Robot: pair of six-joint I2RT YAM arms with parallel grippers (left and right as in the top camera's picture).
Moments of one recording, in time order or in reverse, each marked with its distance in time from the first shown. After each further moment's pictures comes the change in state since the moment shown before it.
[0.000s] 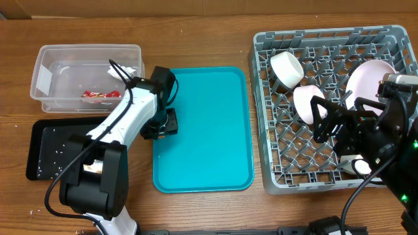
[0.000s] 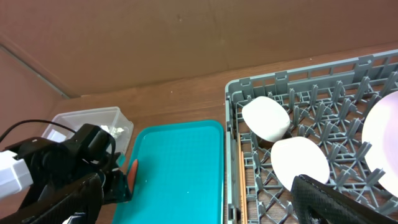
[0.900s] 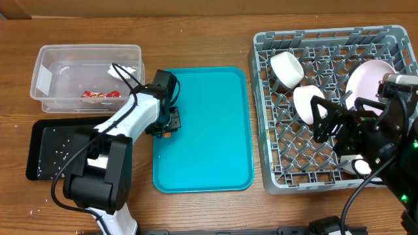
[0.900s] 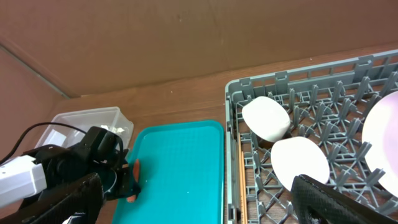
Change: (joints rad) left arm -0.002 0.047 -0.069 0.229 -0.001 0.009; right arm 0.000 0.000 0.000 0.000 0.000 0.000
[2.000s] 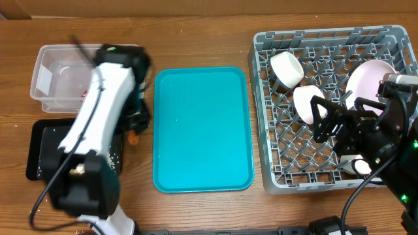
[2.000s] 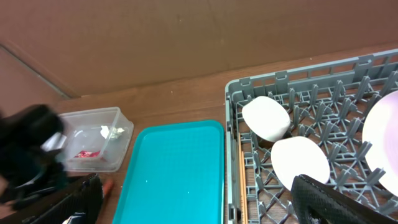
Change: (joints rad) left arm 0.166 -0.090 0.430 -0.904 -0.154 -0.163; right arm 0.000 0.000 0.000 0.000 0.000 0.003
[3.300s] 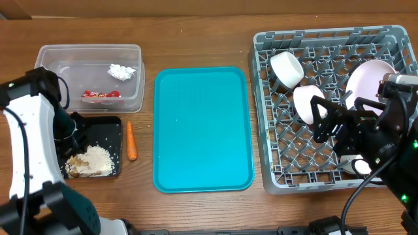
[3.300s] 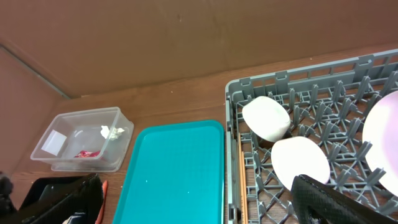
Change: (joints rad) left arm 0.474 -0.171 -0.151 0.138 0.127 0.091; right arm 0.000 0.000 0.000 0.000 0.000 0.000
